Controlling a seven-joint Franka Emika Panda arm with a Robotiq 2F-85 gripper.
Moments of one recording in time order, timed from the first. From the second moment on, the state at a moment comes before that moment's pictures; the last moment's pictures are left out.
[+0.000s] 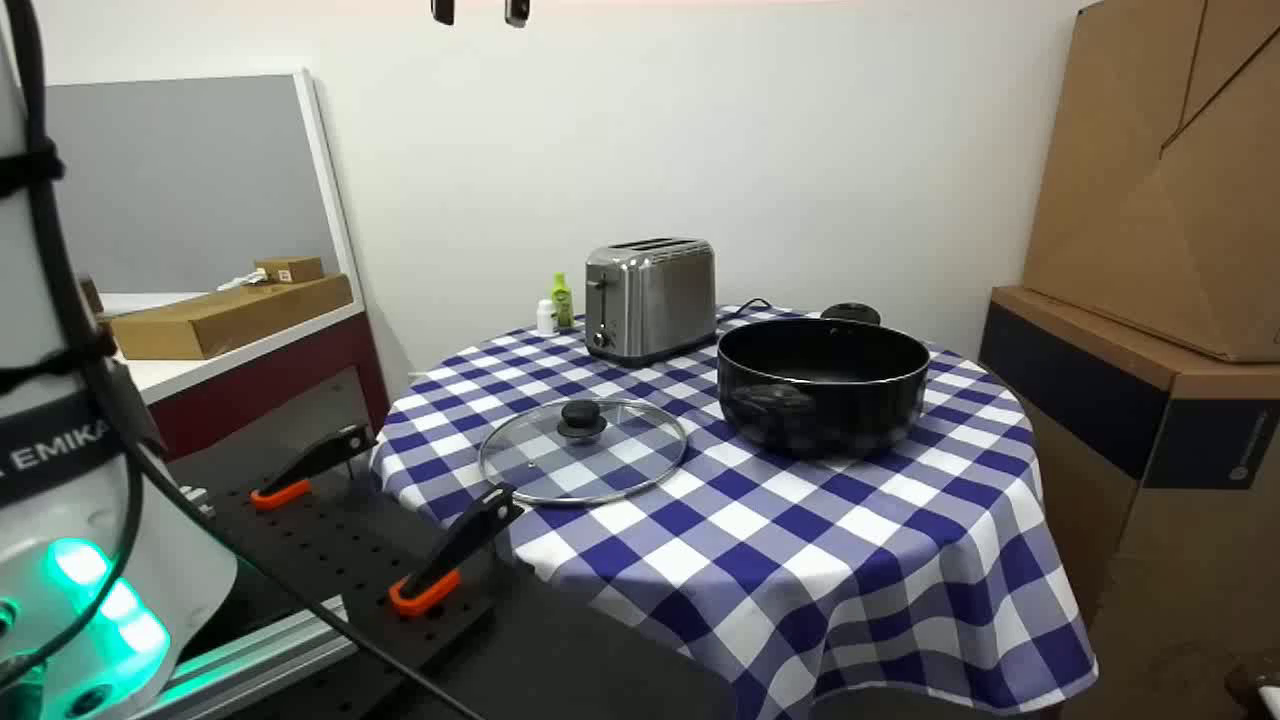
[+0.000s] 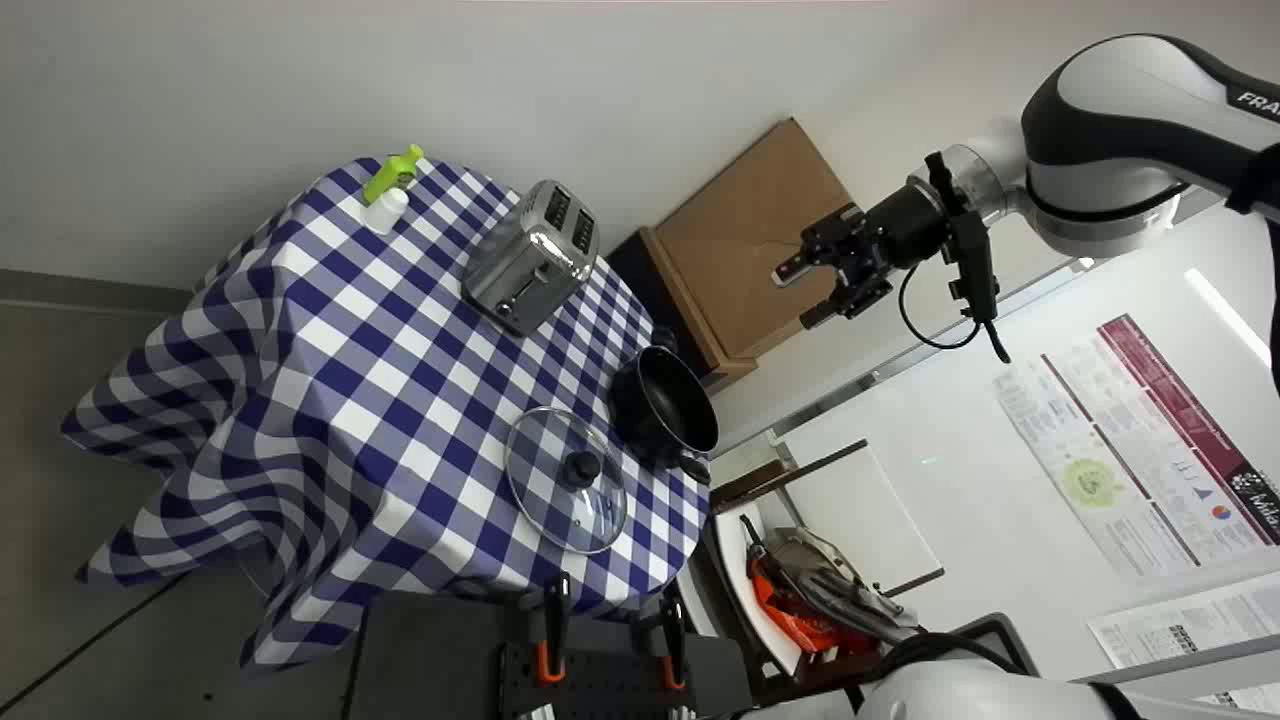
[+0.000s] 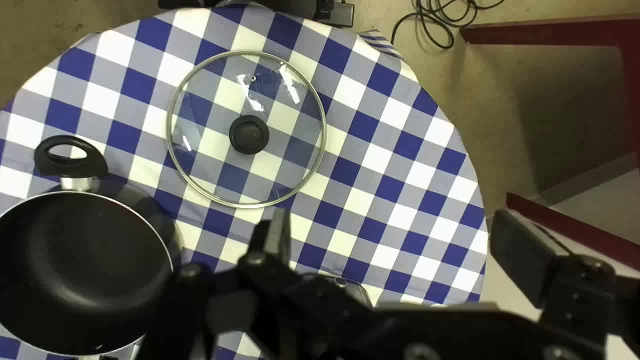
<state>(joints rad) 0.06 -0.41 -0.01 -2.25 0.12 1.74 -0.05</state>
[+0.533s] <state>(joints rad) 0.06 -0.36 0.03 -2.25 0.08 1.90 -0.05</state>
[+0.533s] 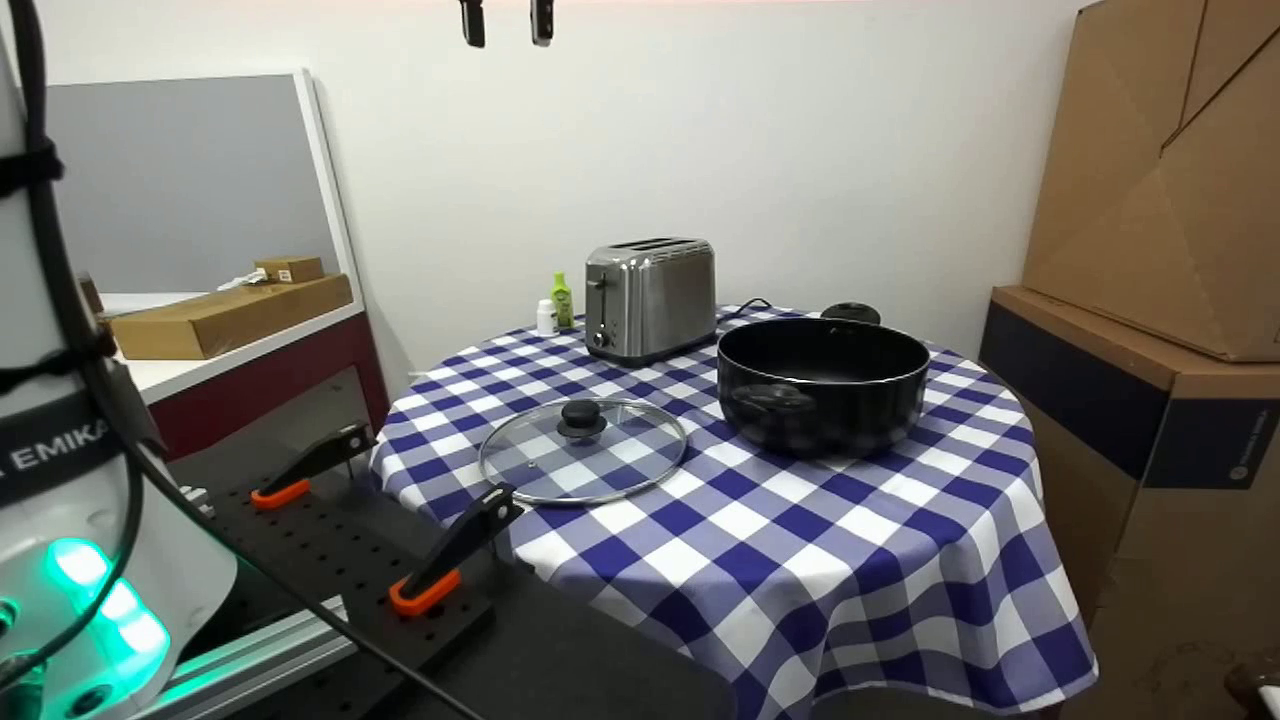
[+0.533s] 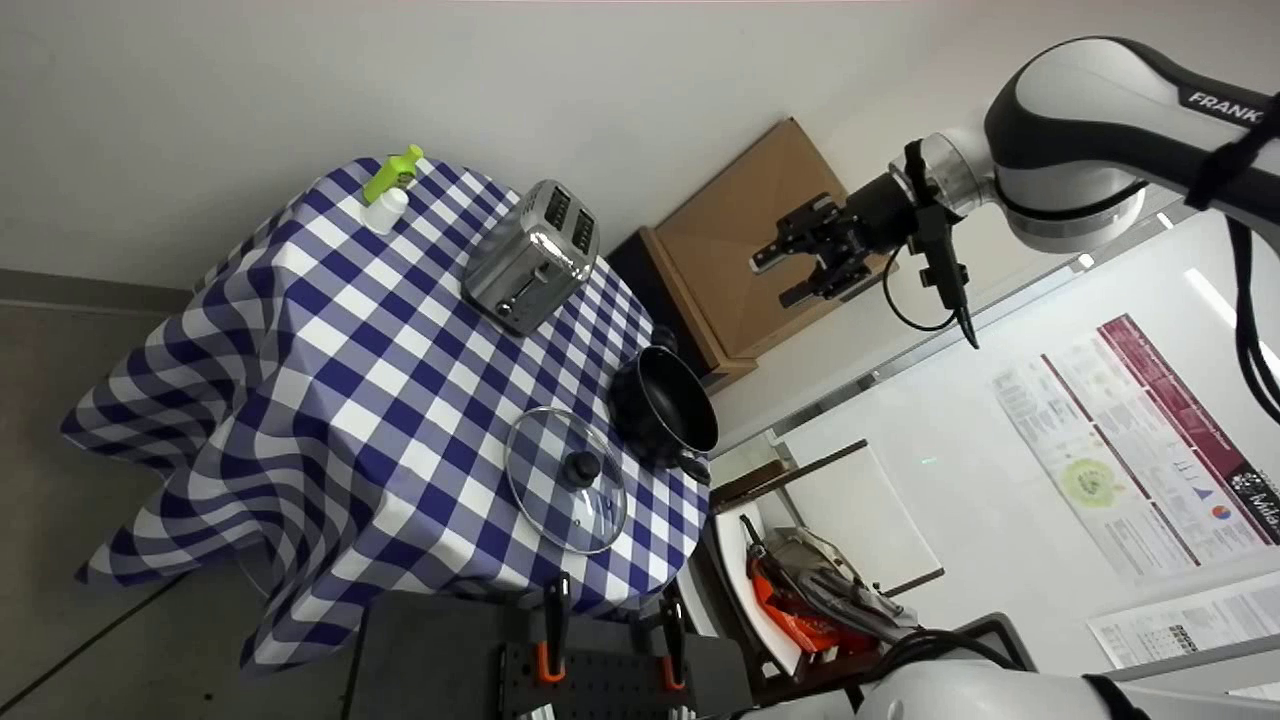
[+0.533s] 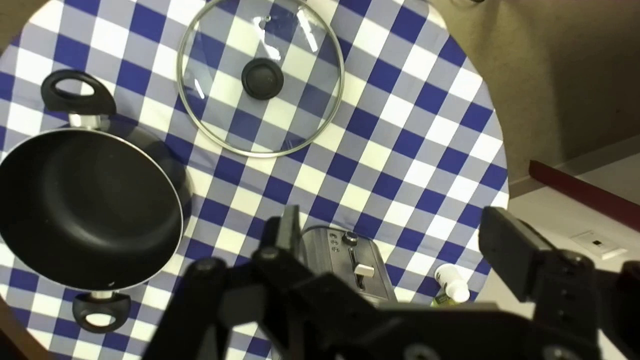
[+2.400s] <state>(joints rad) 0.17 0.49 0.05 -1.91 -0.15 2.55 0.14</state>
